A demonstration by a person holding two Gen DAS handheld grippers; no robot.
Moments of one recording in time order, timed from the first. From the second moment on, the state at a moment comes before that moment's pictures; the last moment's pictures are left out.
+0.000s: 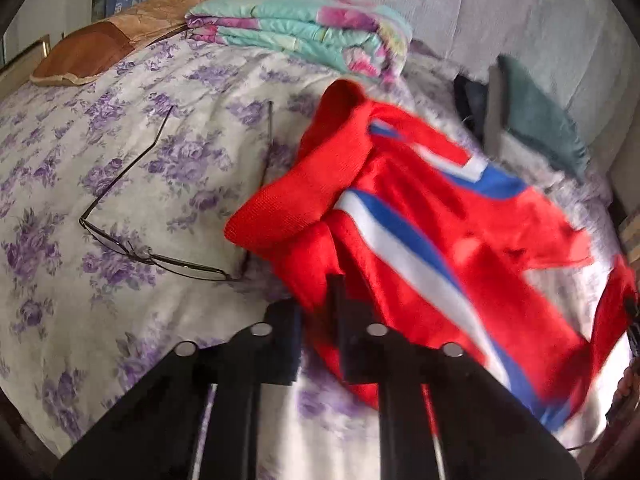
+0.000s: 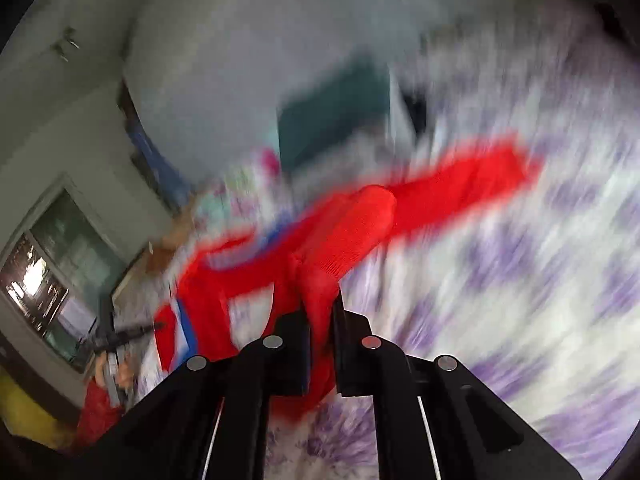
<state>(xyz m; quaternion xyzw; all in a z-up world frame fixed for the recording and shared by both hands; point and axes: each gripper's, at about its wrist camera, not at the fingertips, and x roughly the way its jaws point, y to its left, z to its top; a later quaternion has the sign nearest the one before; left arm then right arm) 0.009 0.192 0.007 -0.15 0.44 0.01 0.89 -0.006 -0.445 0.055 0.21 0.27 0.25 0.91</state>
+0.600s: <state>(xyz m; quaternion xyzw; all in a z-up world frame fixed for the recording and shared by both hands) -0.008 0.152 -0.012 -0.17 0.47 -0.07 0.86 -0.073 -0.522 0.020 0.19 0.33 0.05 0.92</state>
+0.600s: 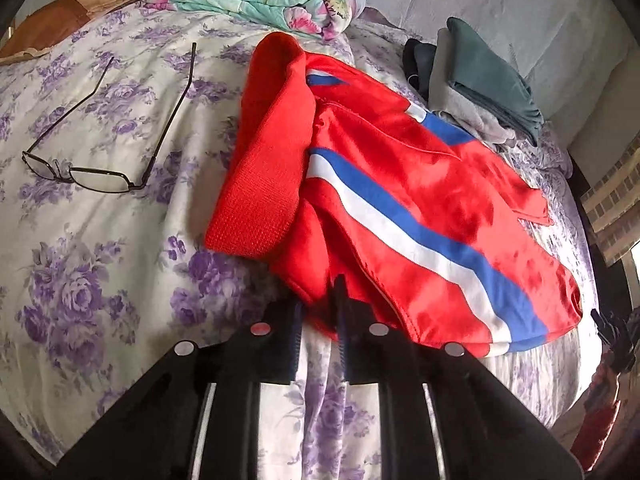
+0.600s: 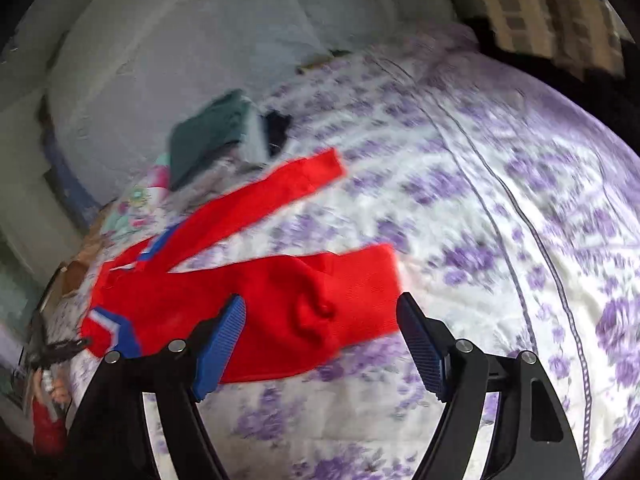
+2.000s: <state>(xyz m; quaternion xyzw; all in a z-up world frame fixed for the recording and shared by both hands) 0.025 0.080 0.033 -0.05 0.42 -0.05 0.90 0.008 -0.414 0.016 0.10 0.35 0.18 0.91</state>
